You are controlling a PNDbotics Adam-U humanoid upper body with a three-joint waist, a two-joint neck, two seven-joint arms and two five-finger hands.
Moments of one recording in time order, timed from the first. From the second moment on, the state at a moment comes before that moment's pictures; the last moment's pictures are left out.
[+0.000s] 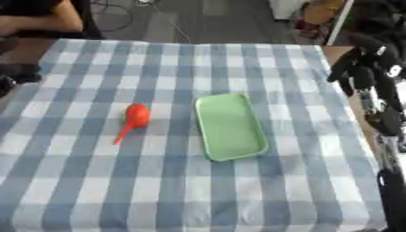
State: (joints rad) left arm -0.09 0.38 0.15 -1.99 0.00 -0.41 -0.44; right arm -0.30 -0.39 -0.13 -1.67 -0.16 -0.63 0.43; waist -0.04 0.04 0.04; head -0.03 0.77
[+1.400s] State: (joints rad) left arm -0.24 0.43 0.06 -1.89 -0.44 -0.24 -0.41; right arm -0.30 -0.40 -0.12 -1.66 -0.16 -0.64 0.44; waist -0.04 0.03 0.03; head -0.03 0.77
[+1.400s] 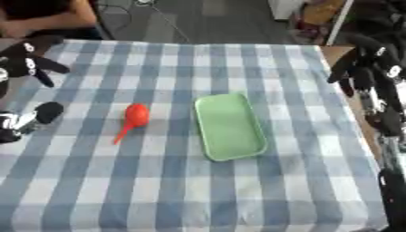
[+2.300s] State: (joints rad) left arm -0.37 0.44 0.00 -1.69 -0.58 -0.25 -0.41; right arm -0.30 -0.40 -0.12 -1.65 -0.17 -0.64 0.45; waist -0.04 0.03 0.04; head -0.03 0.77
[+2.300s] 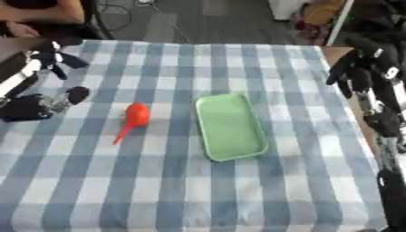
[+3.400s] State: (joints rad) left arm -0.44 0.43 -0.04 -1.56 -0.67 -0.31 -0.41; right arm -0.30 -0.40 -0.12 -1.65 -0.17 -0.64 0.45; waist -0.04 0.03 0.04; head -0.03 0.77
